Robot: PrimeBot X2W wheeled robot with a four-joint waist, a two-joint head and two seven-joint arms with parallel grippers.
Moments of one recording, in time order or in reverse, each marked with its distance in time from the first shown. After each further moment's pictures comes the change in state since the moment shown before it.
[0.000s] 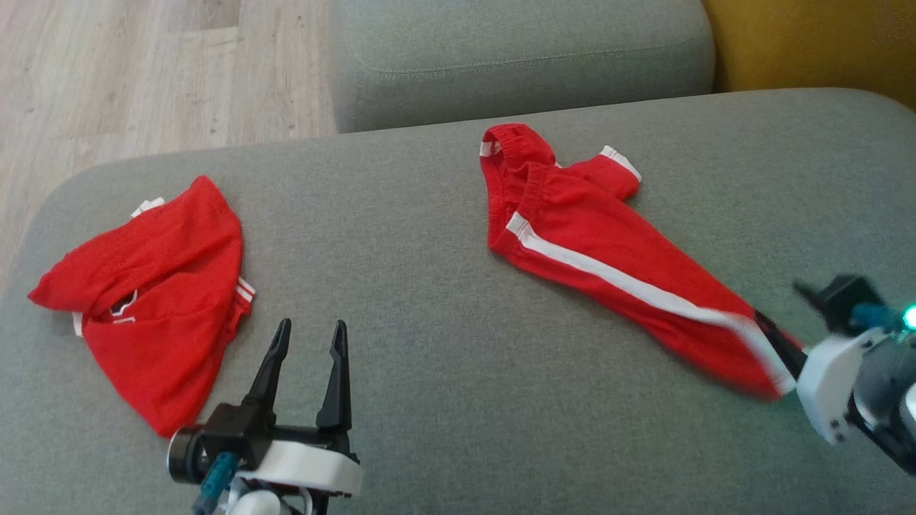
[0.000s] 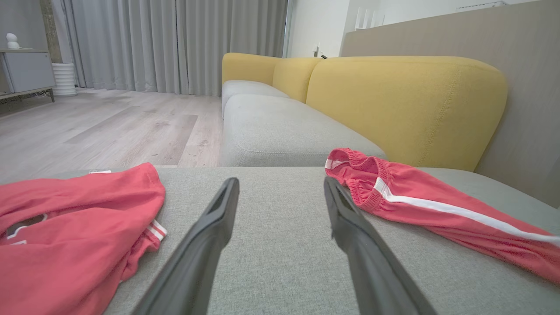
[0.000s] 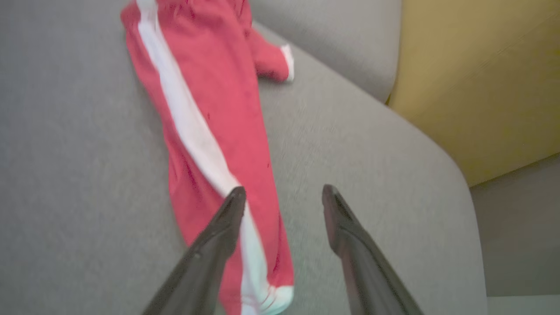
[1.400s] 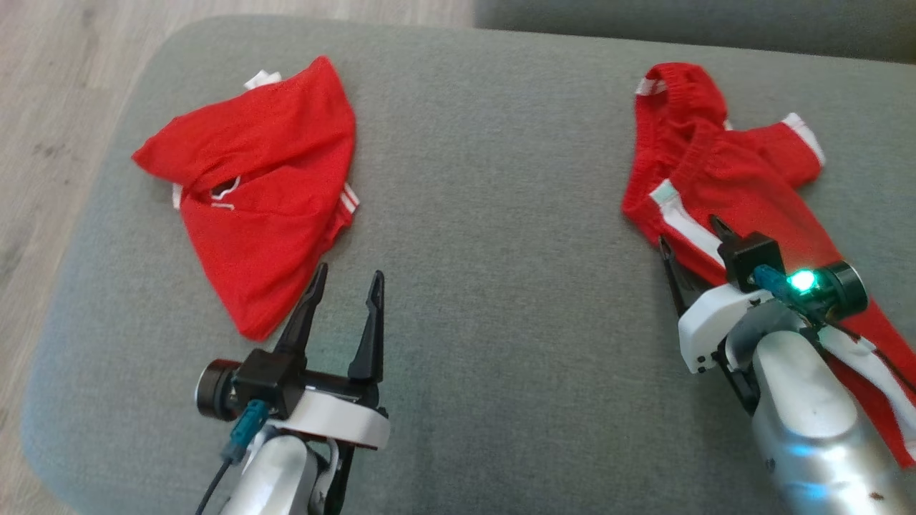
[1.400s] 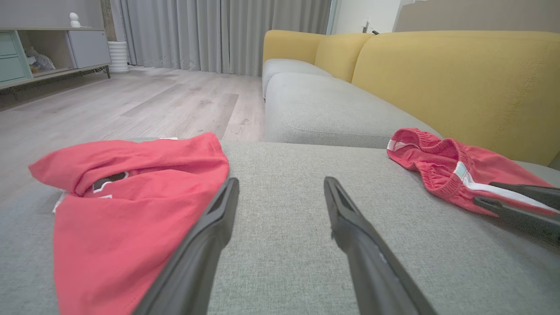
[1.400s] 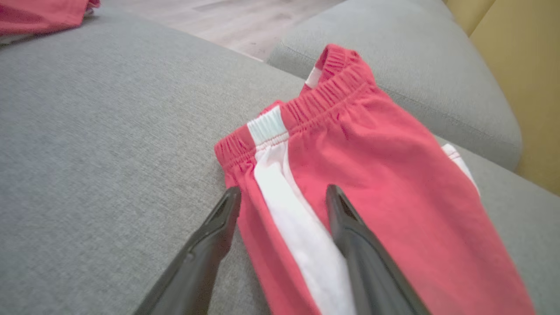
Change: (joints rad) left arm -0.135 -0.002 -0.079 0.030 0.007 -0.017 0.000; right arm -0.215 0.591 -0.424 0.469 -0.478 0.000 -0.387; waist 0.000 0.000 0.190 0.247
